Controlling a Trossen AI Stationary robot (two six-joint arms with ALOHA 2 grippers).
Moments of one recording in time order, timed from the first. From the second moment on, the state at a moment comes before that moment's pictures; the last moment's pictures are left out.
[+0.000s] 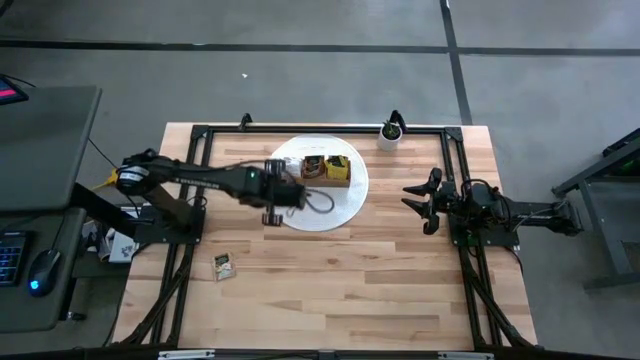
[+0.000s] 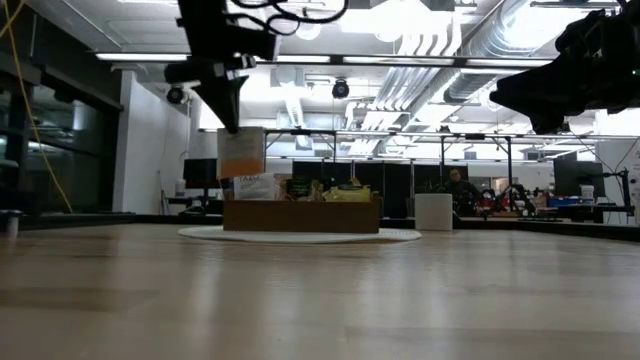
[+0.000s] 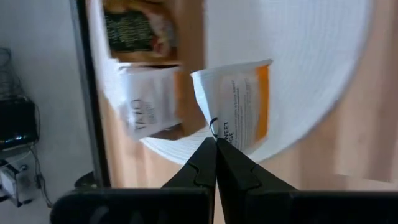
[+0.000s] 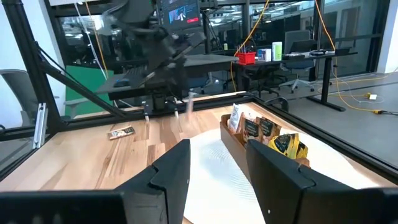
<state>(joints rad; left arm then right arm) -0.04 1.57 1.31 -1.07 -0.49 0.10 -0.05 0.03 0.01 0.06 0.15 0.10</state>
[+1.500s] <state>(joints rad) 0.27 1.72 1.31 -0.86 -0.55 0.47 -0.05 0.03 0.01 0.06 0.15 0.10</state>
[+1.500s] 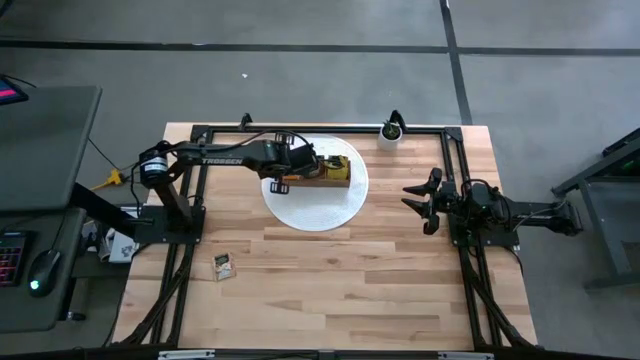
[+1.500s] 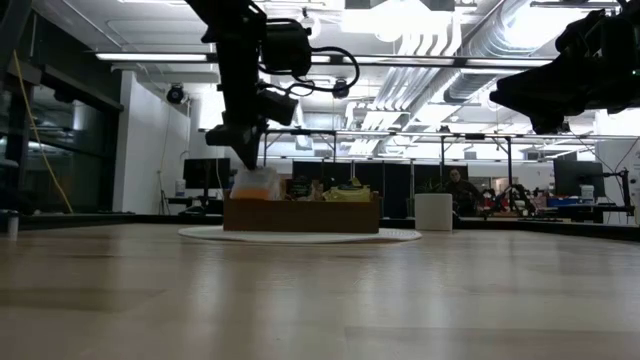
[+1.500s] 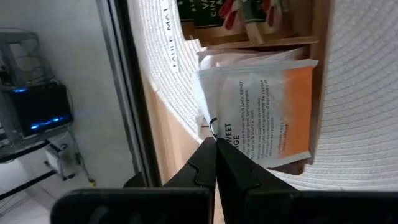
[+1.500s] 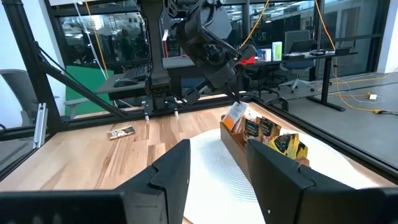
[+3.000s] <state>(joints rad) 0.23 1.76 1.31 -0.88 -0.49 0.41 -0.05 0.03 0.01 0.06 0.15 0.10</state>
